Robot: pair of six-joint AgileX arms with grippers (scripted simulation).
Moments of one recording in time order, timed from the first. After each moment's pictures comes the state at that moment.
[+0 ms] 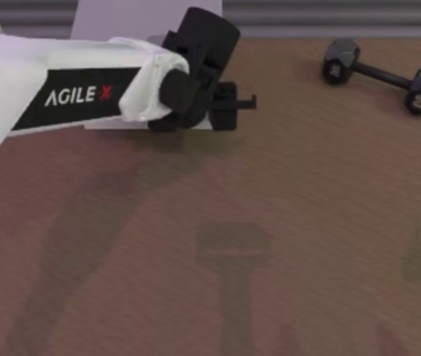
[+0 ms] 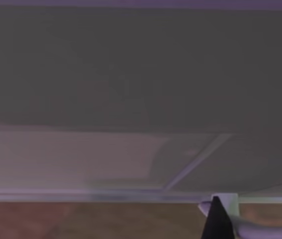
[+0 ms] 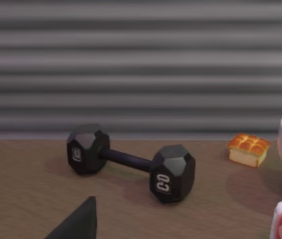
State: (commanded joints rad) left arm -0.56 2.15 1.55 -0.33 -0.34 -0.46; right arm 0.00 0.00 0.00 0.00 0.00 0.00
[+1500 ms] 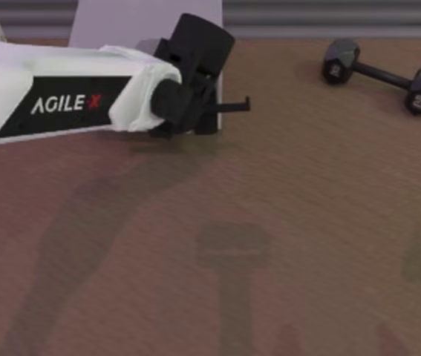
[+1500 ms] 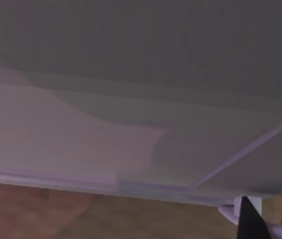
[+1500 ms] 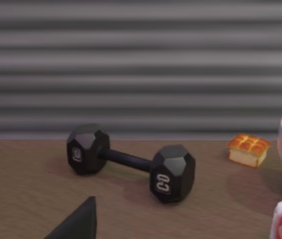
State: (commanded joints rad) left arm -0.59 2.06 1.42 -0.29 -0.36 -0.49; right arm 0.00 0.00 0.00 0.00 0.00 0.00
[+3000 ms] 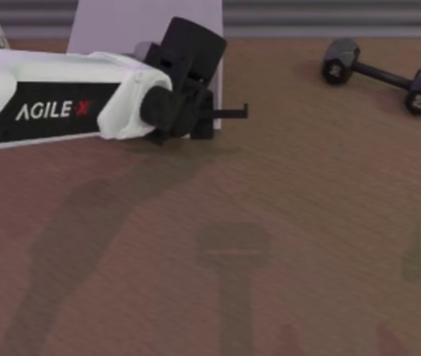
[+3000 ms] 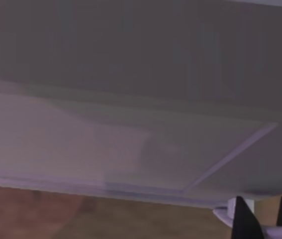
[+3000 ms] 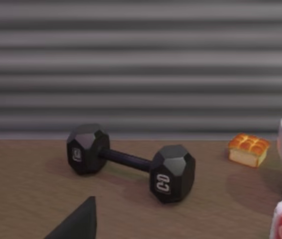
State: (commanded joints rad) left arm -0.58 2.02 1.35 -0.25 -0.32 -0.43; right arm 0.00 0.00 0.00 0.00 0.00 0.00
